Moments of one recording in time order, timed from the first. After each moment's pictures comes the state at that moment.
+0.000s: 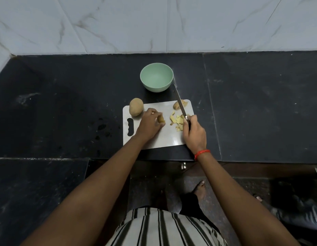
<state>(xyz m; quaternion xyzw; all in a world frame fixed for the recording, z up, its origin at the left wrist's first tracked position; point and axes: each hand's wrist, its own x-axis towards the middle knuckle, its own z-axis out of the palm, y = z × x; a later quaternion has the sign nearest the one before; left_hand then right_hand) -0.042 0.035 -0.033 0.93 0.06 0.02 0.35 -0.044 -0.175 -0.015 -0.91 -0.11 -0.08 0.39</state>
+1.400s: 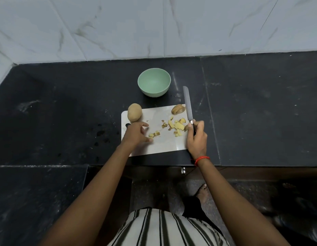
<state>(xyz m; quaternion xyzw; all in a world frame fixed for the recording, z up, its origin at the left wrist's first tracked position) -0.071 0.062 0.002 0.91 0.20 -0.12 0.36 -0.039 -0.186 -0.027 -0.84 -0.03 -0.06 0.54</state>
